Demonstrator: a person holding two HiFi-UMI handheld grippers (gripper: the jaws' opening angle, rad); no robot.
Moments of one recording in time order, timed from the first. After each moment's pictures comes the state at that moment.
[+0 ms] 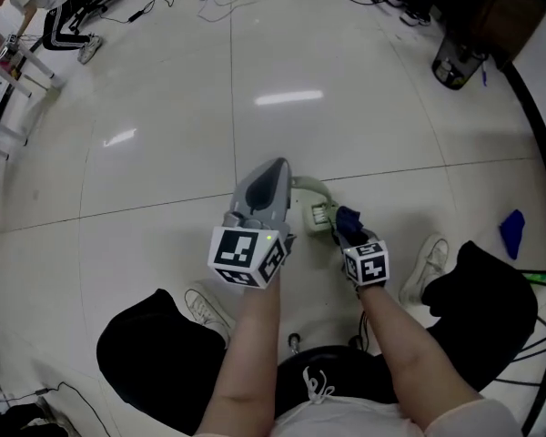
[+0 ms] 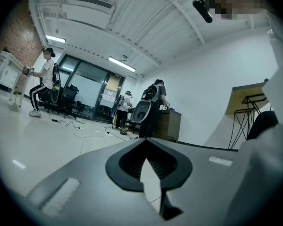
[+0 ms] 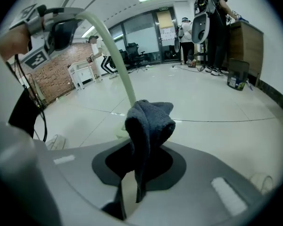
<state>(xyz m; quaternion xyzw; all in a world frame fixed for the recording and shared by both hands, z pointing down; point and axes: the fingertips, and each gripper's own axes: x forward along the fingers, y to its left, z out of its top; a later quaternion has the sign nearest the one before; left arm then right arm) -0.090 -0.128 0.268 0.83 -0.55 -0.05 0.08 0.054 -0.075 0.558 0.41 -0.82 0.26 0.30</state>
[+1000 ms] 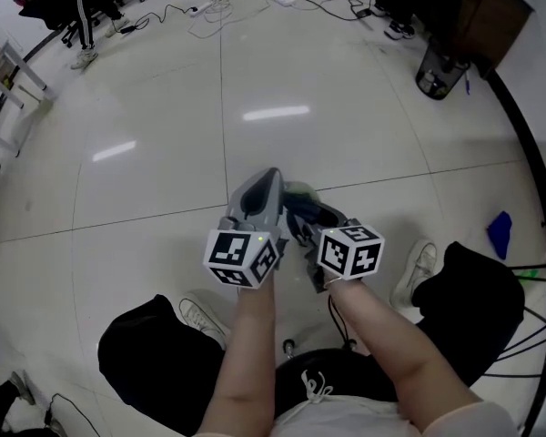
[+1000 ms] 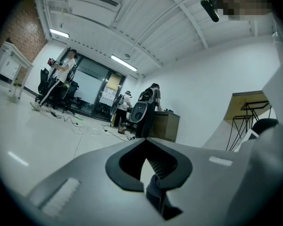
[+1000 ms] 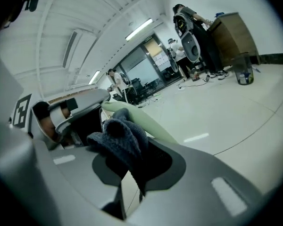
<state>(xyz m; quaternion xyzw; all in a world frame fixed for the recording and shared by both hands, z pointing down) -0.089 -0.126 0.265 0.83 -0.54 -0.07 0.10 -0.042 -0.106 0.371 0.37 -0.87 0.32 0.05</state>
